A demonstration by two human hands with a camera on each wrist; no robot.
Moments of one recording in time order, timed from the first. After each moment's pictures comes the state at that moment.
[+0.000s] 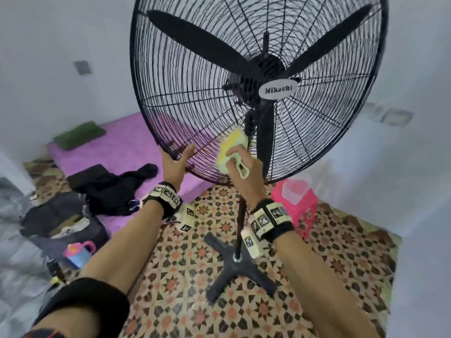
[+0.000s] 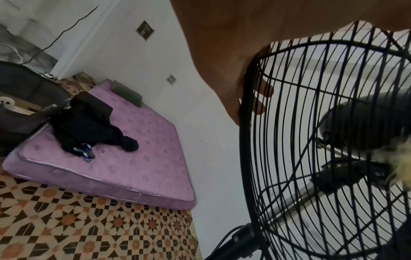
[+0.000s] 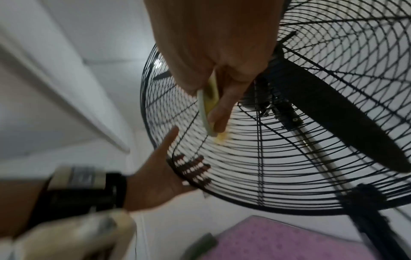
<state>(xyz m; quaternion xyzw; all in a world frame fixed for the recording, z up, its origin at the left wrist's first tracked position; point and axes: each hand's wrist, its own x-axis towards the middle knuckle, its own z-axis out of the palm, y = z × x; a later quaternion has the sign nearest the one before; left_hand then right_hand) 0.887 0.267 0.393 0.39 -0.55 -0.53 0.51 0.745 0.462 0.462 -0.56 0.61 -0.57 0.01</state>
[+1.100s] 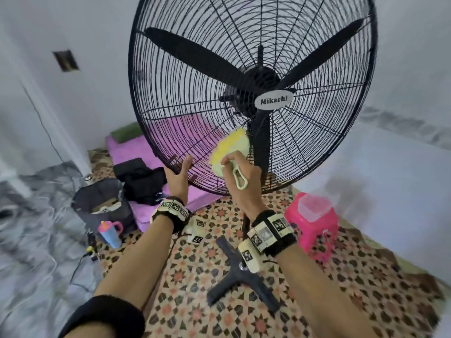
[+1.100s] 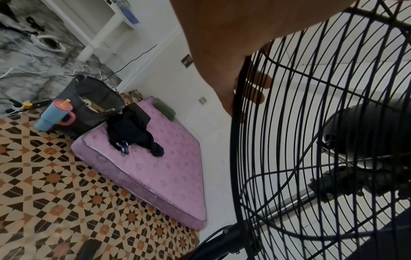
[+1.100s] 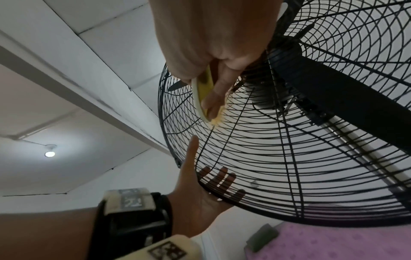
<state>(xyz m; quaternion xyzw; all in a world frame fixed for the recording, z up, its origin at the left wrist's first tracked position) 0.839 0.394 0.422 0.43 -0.41 -0.51 0.63 0.685 0.512 0.481 -0.63 0.47 -0.61 0.08</state>
